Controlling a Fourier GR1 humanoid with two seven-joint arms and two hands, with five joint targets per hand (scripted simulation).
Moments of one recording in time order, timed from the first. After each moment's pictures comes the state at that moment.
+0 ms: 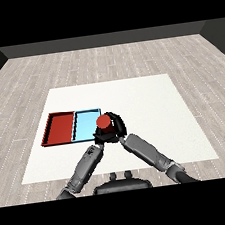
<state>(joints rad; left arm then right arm) -0.33 0.00 -0.49 -1.19 0.31 0.43 -0.34 -0.55 -0.01 0.65 -1.25 -0.38 -0.62 -0.34</state>
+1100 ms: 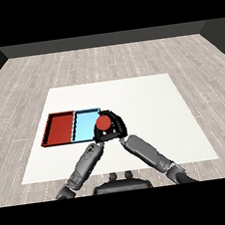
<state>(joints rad) -0.39 0.00 -0.49 -1.16 0.27 0.64 -0.33 -0.53 0.00 0.64 -1.28 -0.35 -0.60 -0.31</state>
